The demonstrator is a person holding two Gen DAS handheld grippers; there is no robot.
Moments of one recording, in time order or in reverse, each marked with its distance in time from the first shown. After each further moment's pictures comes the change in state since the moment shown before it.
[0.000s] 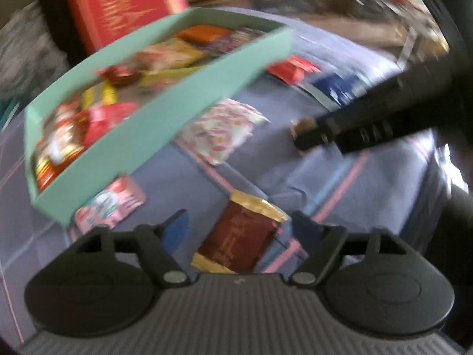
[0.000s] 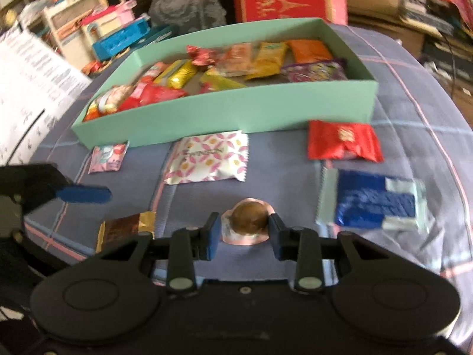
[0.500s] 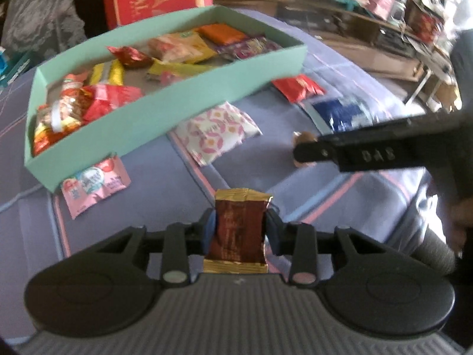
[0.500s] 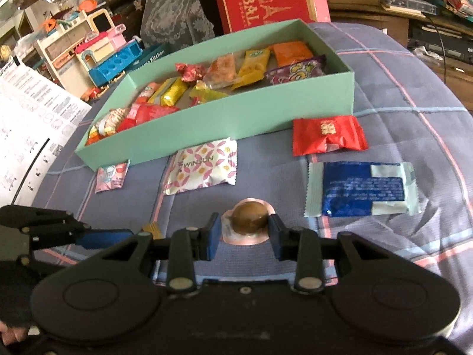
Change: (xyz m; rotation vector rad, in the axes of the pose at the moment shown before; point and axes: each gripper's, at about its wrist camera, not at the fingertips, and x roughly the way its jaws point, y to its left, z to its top) left arm -0.012 0.002 0.006 -0.264 -0.022 -0.024; right arm -0.013 -0.018 -0.004 0.094 -0.047 0.042
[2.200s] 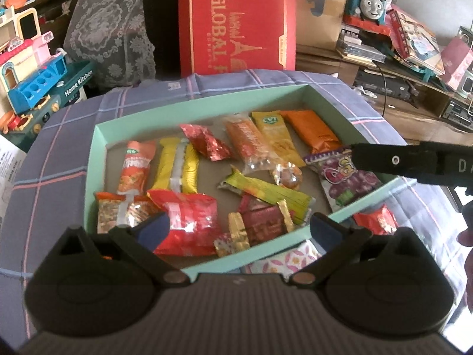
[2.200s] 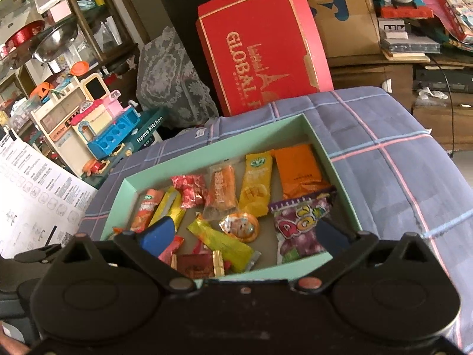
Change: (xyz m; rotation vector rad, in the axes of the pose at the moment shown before) left arm 0.005 0.051 0.124 -0.196 -0.115 0.210; right arm 0.002 -0.009 0.129 0.088 -0.162 0.035
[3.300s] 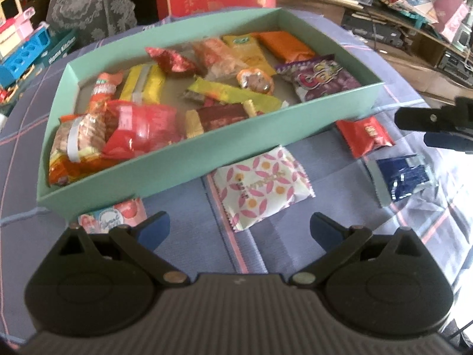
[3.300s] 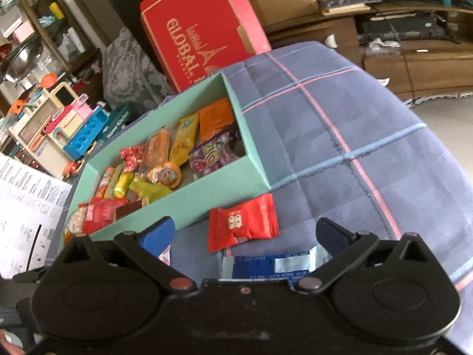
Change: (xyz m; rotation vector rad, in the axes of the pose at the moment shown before) left arm 0.024 -0.035 -0.071 0.052 0.177 0.000; right arm -0.026 -0.097 -0.065 0.142 0.063 -0.039
